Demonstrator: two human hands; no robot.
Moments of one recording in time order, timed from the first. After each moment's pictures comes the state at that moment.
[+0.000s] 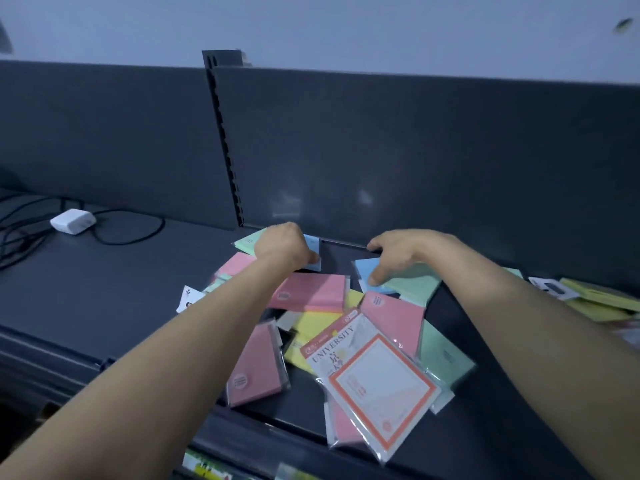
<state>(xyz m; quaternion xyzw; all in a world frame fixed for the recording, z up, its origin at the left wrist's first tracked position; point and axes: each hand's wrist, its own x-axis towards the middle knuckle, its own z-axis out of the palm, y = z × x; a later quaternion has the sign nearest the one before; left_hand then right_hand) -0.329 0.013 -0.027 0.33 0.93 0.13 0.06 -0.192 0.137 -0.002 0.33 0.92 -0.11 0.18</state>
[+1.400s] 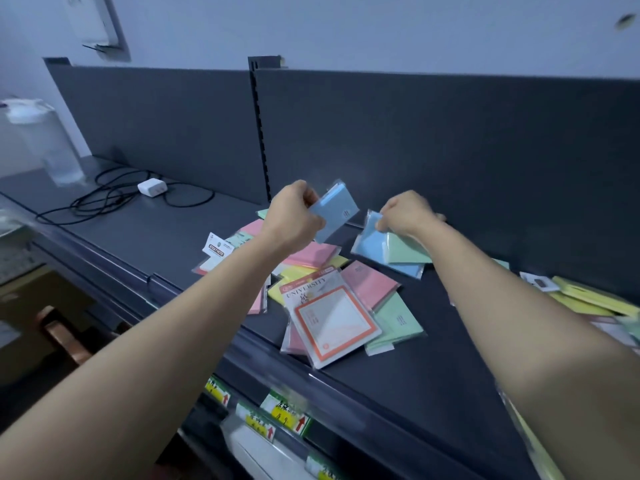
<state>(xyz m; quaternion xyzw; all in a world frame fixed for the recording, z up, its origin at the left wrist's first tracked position) -0.212 -0.039 0.020 0.30 0.85 0.44 0.01 -0.159 0.144 0.000 0.37 0.89 -0.25 -0.08</state>
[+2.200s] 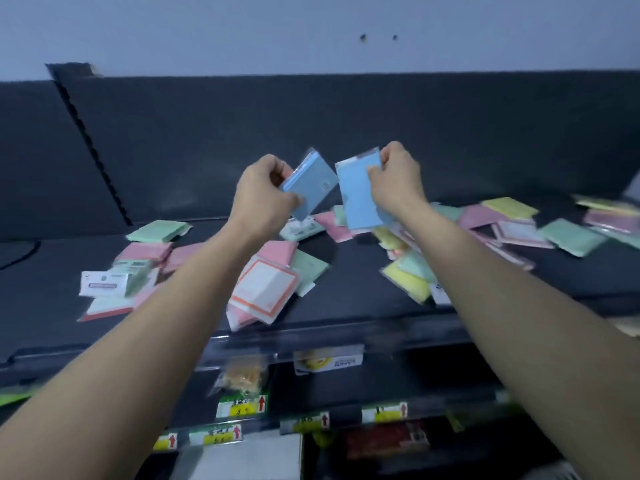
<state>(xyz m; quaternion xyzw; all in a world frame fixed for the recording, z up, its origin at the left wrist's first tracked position) -0.134 -0.048 0.047 0.52 0.67 0.52 0.11 0.012 0.072 0.040 0.50 0.72 -0.20 -0.43</state>
